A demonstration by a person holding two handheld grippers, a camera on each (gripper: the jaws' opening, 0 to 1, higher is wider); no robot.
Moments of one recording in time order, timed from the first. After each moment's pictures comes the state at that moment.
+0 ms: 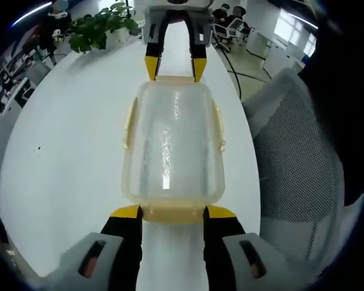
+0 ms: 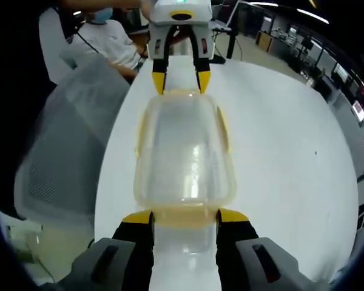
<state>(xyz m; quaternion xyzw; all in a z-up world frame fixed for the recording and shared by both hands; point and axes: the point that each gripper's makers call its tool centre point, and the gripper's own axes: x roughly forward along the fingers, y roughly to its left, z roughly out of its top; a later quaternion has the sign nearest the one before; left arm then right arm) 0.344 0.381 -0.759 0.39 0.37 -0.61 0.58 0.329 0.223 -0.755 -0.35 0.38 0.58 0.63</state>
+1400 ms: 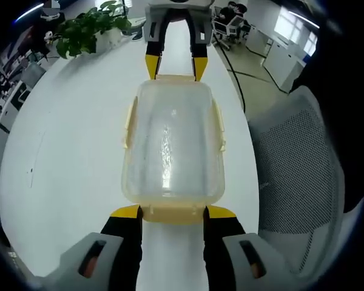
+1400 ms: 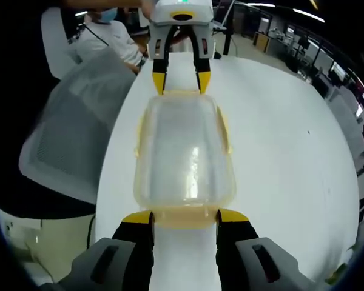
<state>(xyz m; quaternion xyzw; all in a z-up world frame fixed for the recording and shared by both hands) 0.330 0.308 -0.762 0.40 0.38 -0.61 0.57 0.313 0.152 -0.759 -0.35 0.38 0.58 0.64</state>
